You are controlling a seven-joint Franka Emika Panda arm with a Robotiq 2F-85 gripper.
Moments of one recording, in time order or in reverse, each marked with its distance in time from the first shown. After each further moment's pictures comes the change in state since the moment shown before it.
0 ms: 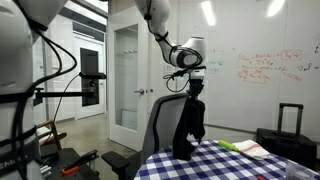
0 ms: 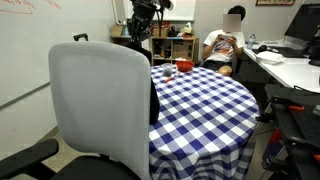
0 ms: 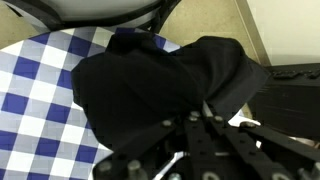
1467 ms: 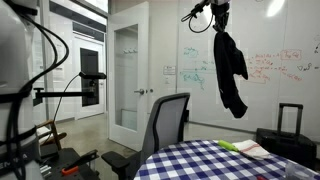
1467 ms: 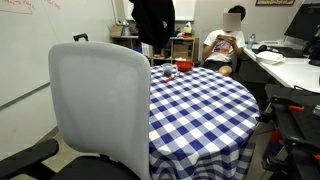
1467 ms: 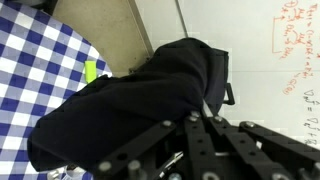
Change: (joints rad) arm -0.137 -0.351 -0.051 0.182 0.004 -0.155 -0.179
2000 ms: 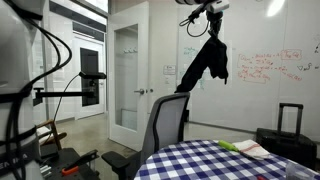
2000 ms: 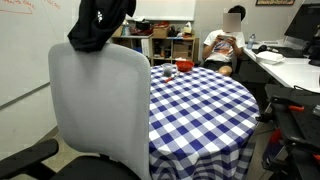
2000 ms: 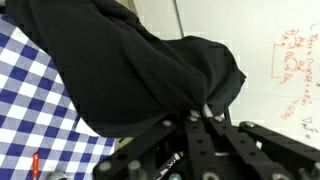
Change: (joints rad) arm 0.010 0.115 0.043 0.160 -0.001 -0.047 -0.002
